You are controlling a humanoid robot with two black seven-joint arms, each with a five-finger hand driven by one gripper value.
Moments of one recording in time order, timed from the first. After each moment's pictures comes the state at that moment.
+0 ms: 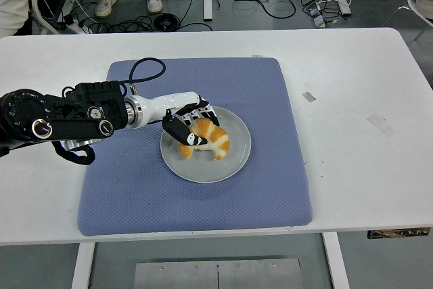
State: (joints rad) left arm -1.47 0.35 0.52 -1.28 0.41 0.15 -0.15; right arm -0.08 0.00 0.10 0.12 -0.10 -0.09 0.22
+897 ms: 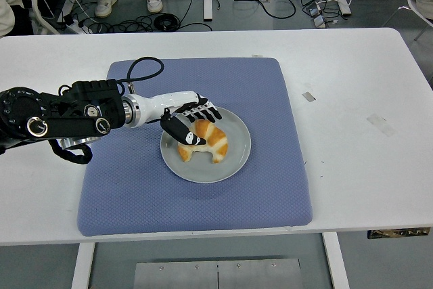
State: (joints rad) left arm -1.48 0.37 0.52 -1.30 0.40 0.13 -0.16; right arm -0.08 0.00 0.10 0.12 -0.10 -0.09 0.22
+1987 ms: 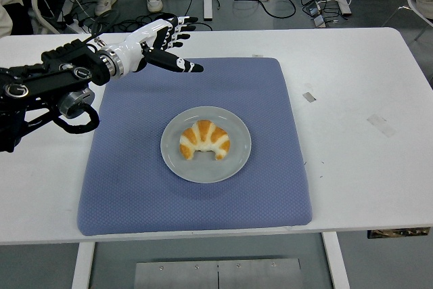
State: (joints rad) left arm -1.23 0.40 -0.03 -1.05 0.25 0.12 -0.17; right arm -0.08 0.00 0.10 0.12 -0.10 -0.09 0.22
